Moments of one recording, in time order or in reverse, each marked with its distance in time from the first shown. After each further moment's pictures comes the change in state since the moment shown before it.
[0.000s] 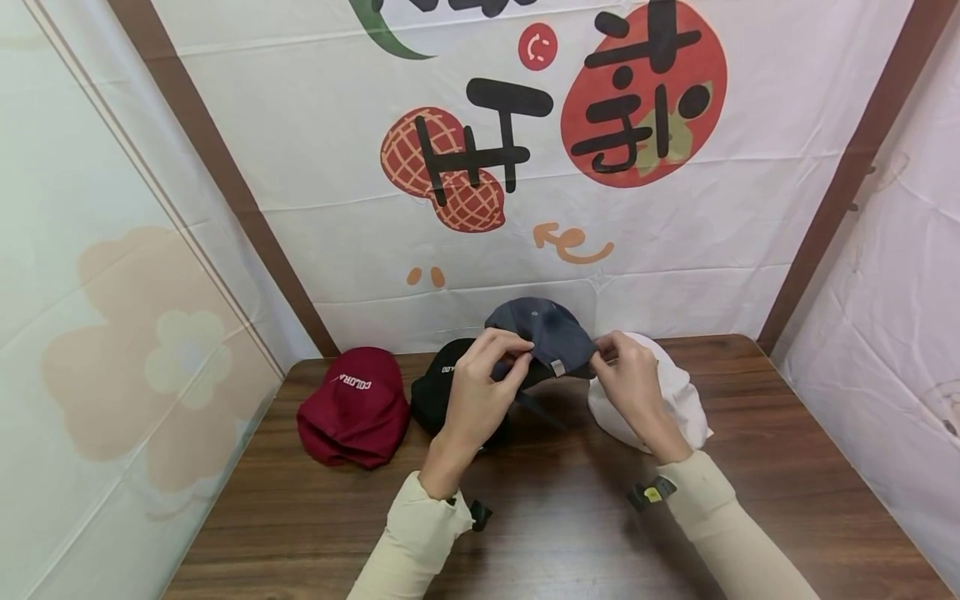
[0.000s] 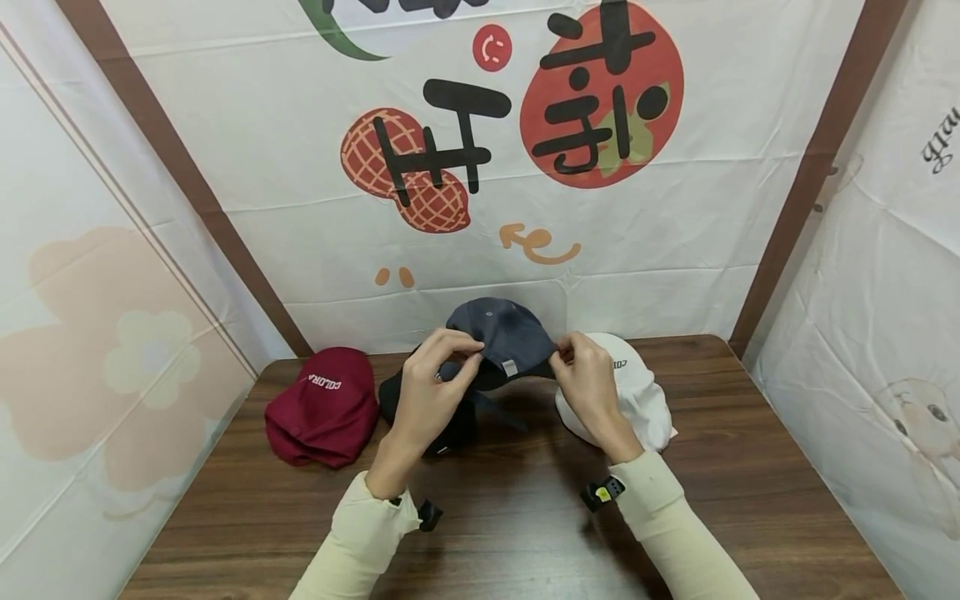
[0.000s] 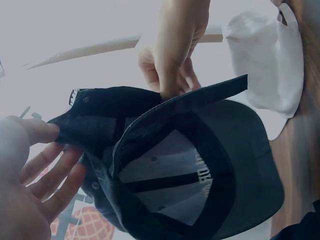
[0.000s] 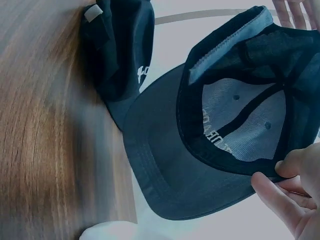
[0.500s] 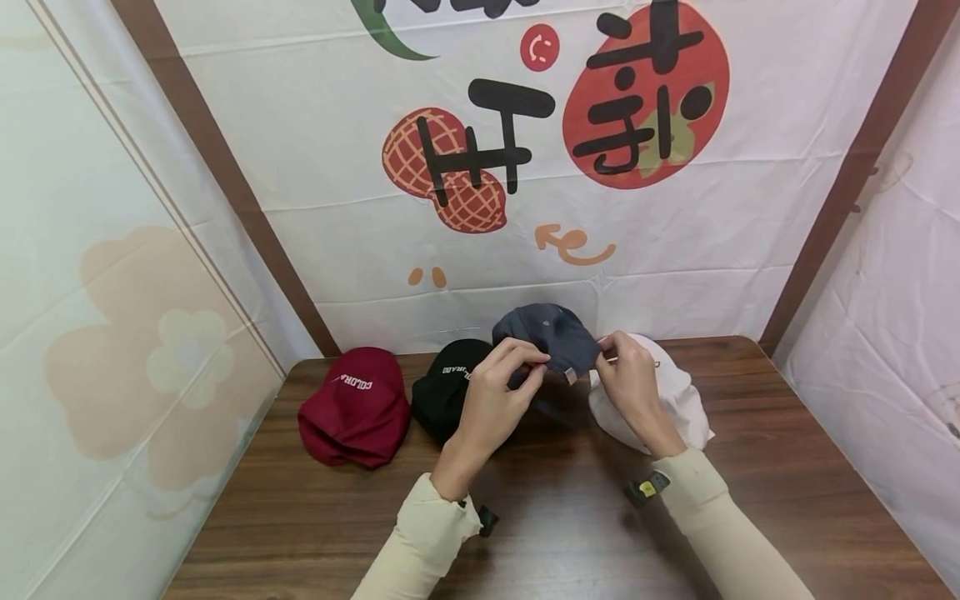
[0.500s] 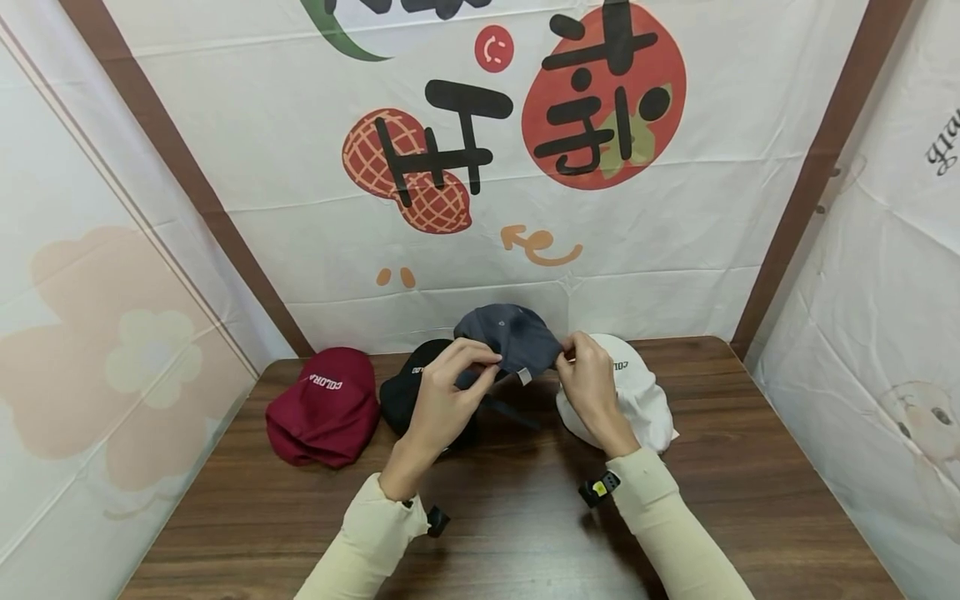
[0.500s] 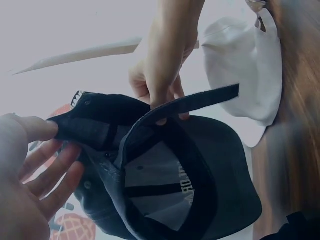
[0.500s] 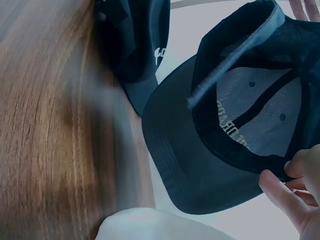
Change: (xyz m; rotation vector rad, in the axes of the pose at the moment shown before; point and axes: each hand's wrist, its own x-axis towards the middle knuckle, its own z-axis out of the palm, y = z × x) left_hand -0.008 -0.005 0.016 0.018 -0.054 0.026; right_hand 0.000 0.020 0.016 0.009 0.036 0.010
